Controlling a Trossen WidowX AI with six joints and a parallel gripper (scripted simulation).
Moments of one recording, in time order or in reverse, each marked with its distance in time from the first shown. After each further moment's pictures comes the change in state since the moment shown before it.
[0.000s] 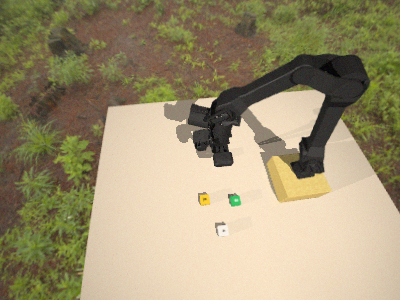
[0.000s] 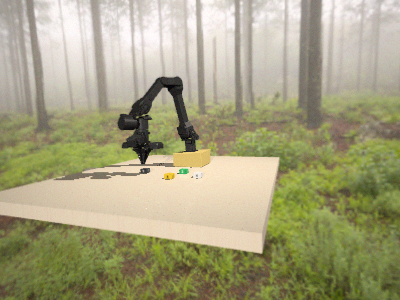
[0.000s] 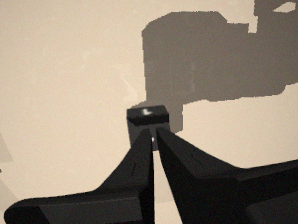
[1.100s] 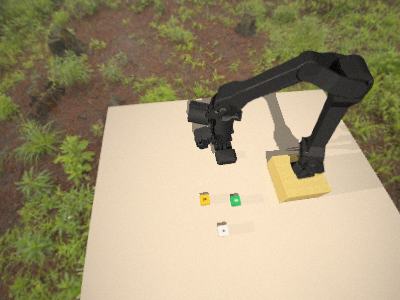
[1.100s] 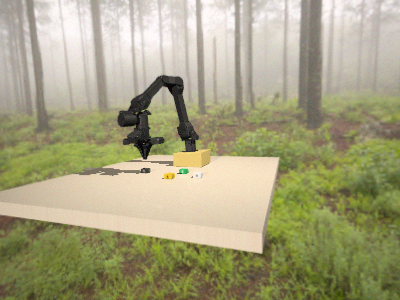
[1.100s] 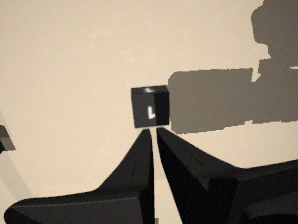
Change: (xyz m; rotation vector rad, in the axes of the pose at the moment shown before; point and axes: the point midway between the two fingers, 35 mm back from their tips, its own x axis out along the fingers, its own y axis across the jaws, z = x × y) arm -0.022 0.003 -0.007 -0.008 0.054 0.022
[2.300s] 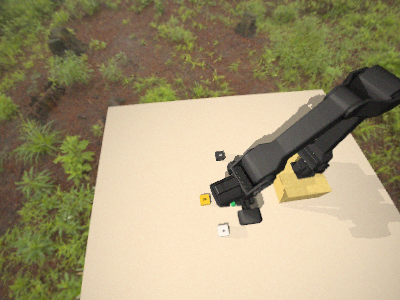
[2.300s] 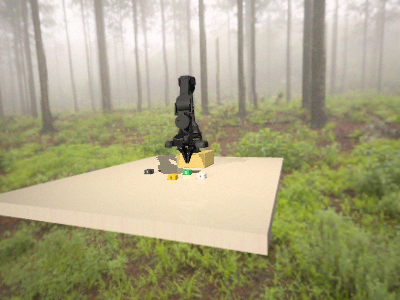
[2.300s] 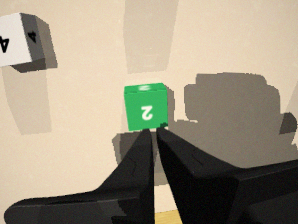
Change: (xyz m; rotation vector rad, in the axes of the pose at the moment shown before) arm 0.016 0.184 -0.030 0.004 -0.023 0.005
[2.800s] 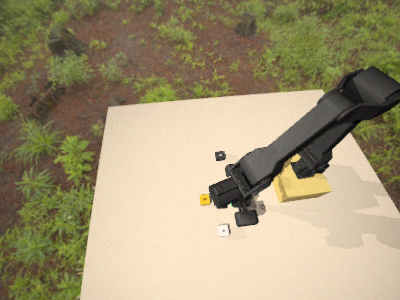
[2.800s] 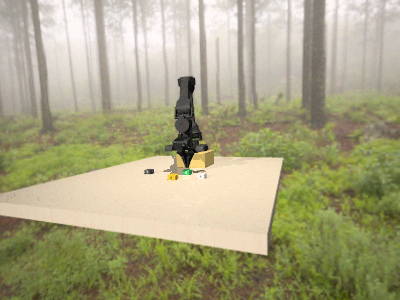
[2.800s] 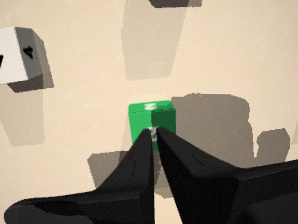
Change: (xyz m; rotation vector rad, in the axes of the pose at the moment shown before) arm 0.018 0.001 0.006 0.004 -0.028 0.008
